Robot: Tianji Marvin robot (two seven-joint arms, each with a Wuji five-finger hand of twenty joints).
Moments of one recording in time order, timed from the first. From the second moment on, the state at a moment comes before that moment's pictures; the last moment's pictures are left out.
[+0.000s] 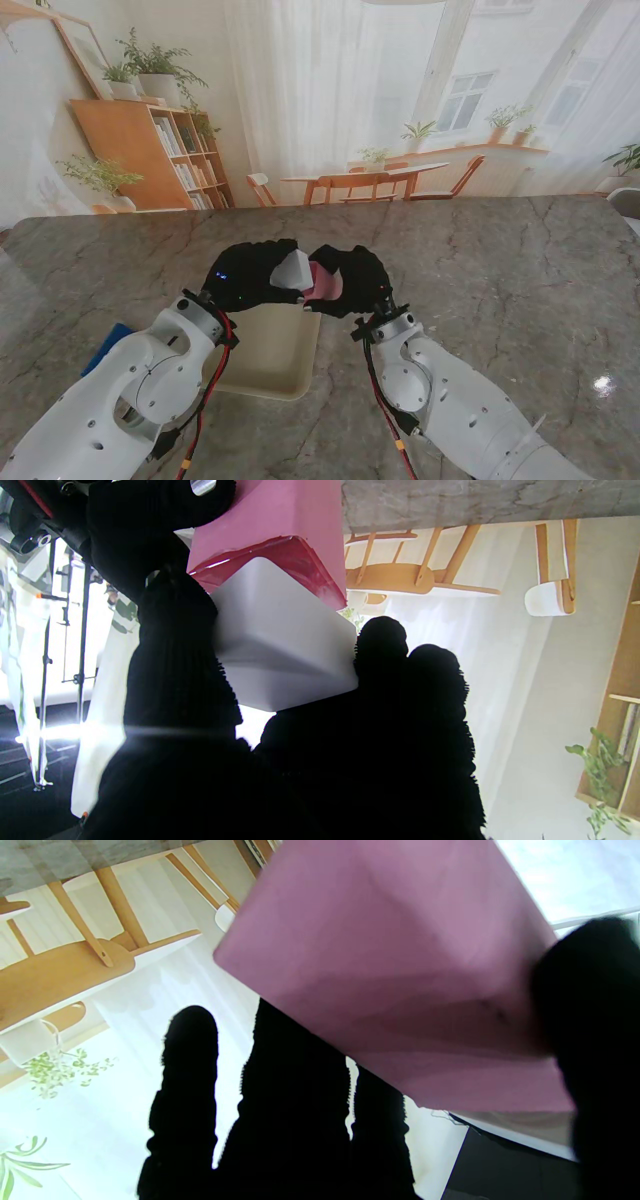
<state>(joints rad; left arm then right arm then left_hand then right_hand) 1.55 -1.08 -1.12 -1.87 0.95 -0.05 0.06 -1.23 -1.23 0.81 -1.14 -0.80 -0.33 -0.80 0.99 -0.39 -0.17 0.00 0.51 0.35 0.47 0.91 0.76 0.29 0.44 0.86 0.82 0.21 0.80 0.96 0.58 0.17 1.32 0.83 0.27 -0.99 1.01 -0.37 0.57 -0.13 1.07 0.34 1.07 -0.05 0.58 0.58 1.00 -0.06 0.72 0.40 0.49 0.22 1.22 0.37</state>
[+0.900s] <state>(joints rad) 1.52 -1.06 -1.11 -1.88 1.05 -0.11 -0.01 -1.24 -1.24 0.81 -1.15 -0.78 -0.35 -0.81 0.97 -0.31 -0.16 0.00 0.53 0.35 0.24 0.75 0.70 0.29 0.42 0.83 0.69 0.21 0.68 0.92 0.38 0.17 1.16 0.90 0.28 -1.03 1.01 -0.37 0.57 -0.16 1.09 0.34 1.07 -0.05 0.58 0.58 1.01 -0.06 0.73 0.40 0.49 0.22 1.22 0.37</state>
